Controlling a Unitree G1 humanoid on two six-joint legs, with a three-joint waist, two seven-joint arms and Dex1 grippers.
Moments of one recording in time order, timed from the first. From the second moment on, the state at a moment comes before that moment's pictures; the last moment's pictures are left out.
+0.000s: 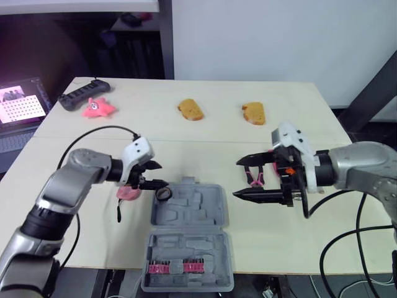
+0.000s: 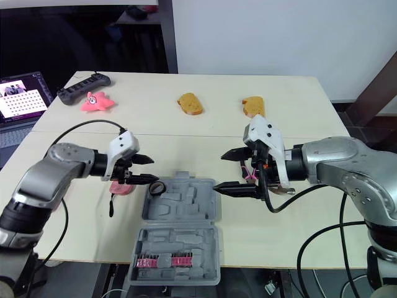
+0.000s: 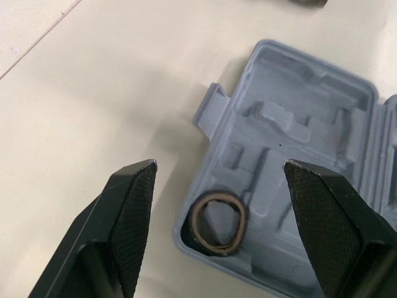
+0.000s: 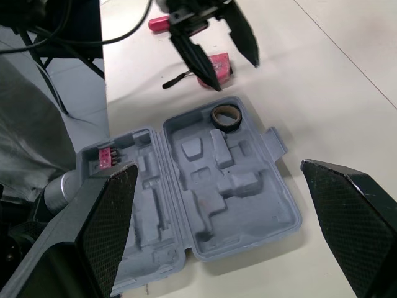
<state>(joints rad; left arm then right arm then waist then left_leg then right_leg) -0.44 0.77 -0.10 -0.12 -0.30 0.66 -1.11 -0.55 -0.99 -0.07 -0.56 0.92 1.10 0.91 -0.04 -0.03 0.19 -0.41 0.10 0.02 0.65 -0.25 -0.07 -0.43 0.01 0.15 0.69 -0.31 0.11</state>
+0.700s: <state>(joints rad) -0.29 0.61 -0.07 0.10 -0.26 0.24 -1.06 -0.55 -0.99 -0.05 -0.55 0.91 1.08 0.91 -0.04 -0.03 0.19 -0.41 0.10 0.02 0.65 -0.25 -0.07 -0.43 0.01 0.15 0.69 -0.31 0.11</state>
